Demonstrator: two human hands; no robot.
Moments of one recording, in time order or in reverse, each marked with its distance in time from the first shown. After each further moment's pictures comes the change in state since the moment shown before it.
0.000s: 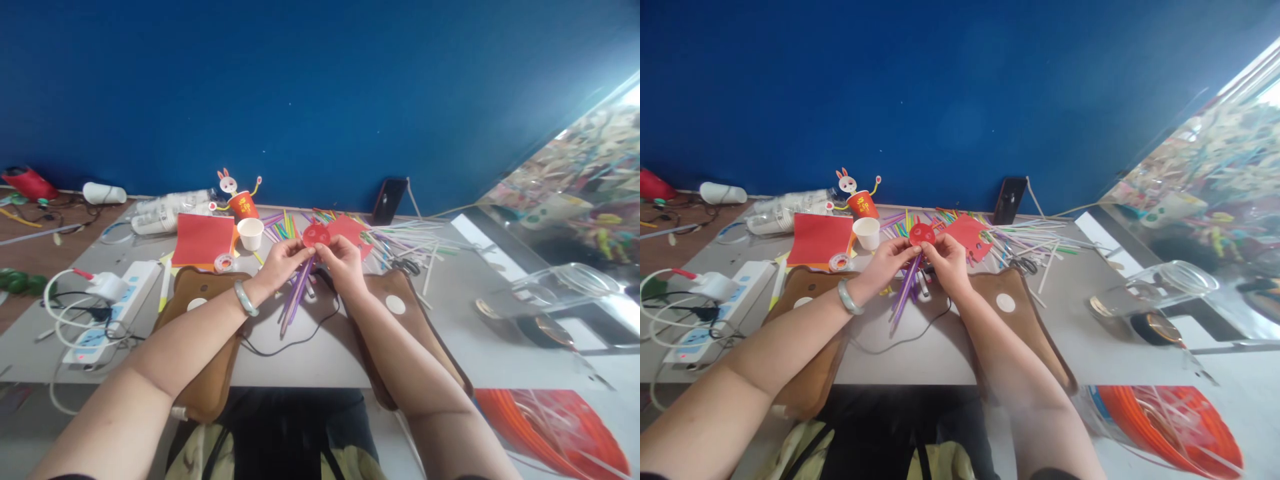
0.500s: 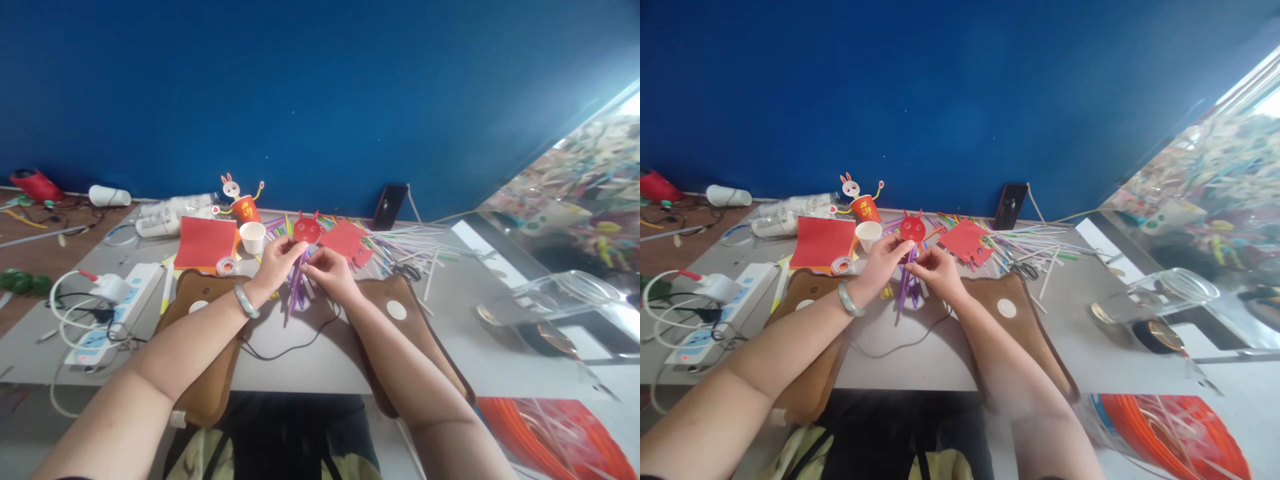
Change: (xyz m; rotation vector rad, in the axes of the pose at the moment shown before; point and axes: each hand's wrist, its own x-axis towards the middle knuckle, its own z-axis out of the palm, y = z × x) left_hand 0.005 -0.003 -0.010 0.135 0.171 0.161; right_hand -0.007 -0.002 0.003 -0.150 -0.224 0.090
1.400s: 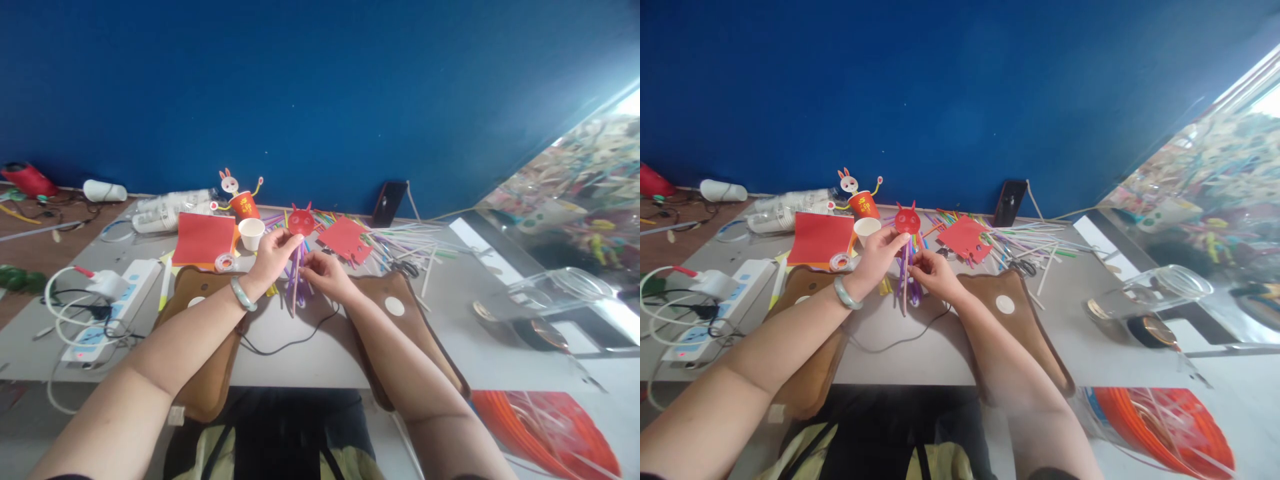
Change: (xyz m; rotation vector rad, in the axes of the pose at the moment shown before) left_hand 0.008 -0.004 -0.007 -0.010 0.016 0.002; right_hand -0.002 0.009 0.001 0.037 -0.233 0.024
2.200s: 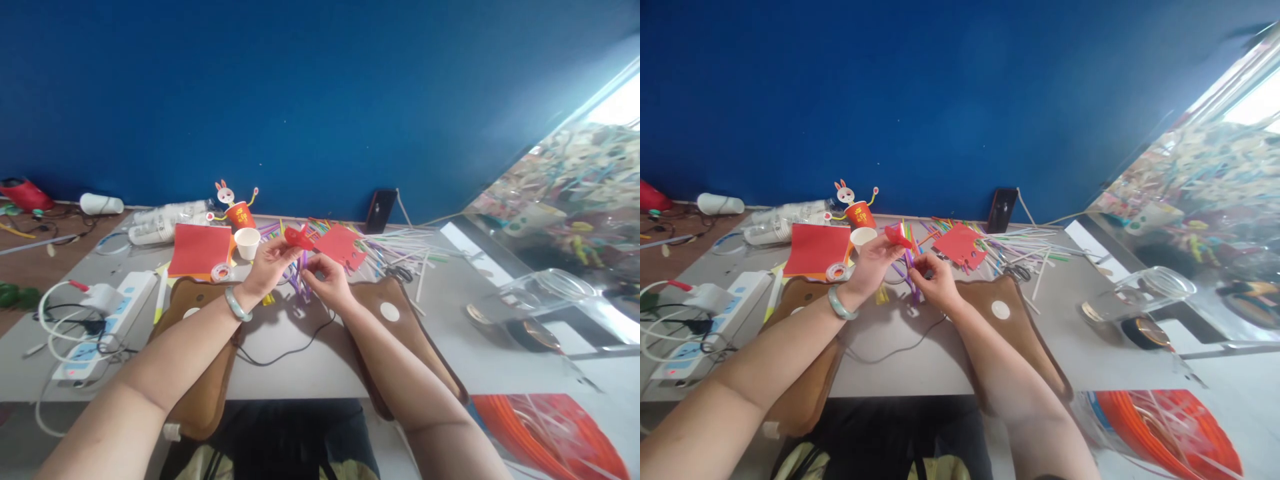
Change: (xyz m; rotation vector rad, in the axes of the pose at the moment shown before) left_hand -0.006 0.025 0.004 -0.075 -0.119 0.119; right_hand -0.005 -0.006 0.000 -0.189 0.294 -0.198
